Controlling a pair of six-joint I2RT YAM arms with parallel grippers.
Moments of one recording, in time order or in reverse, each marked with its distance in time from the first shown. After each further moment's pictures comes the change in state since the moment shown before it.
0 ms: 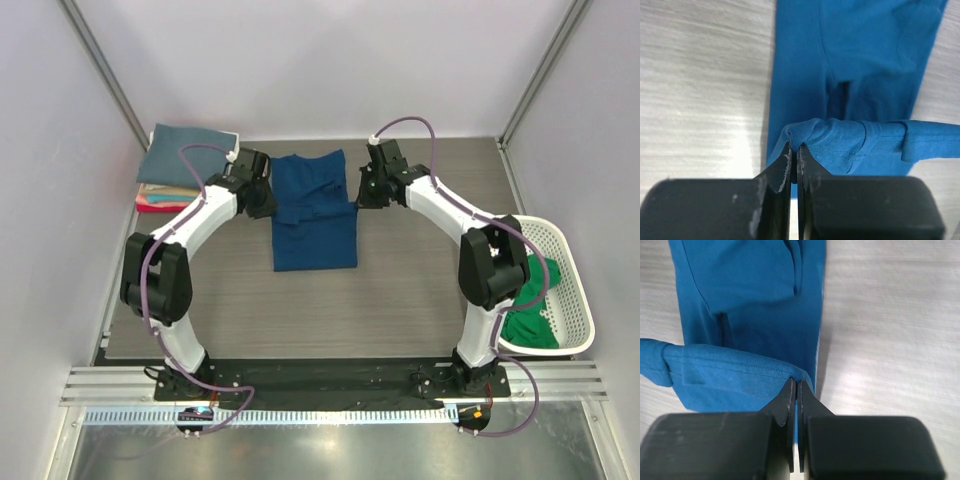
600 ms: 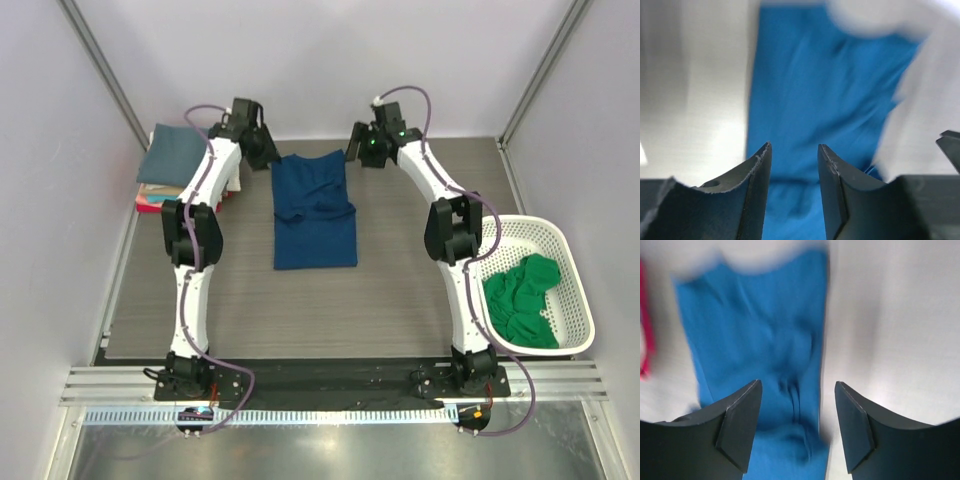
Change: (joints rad) left arm 0.125 0.555 0.809 -0.225 0.134 0.001; right arm -0.119 0.544 0.727 -0.109 -0.121 0.006
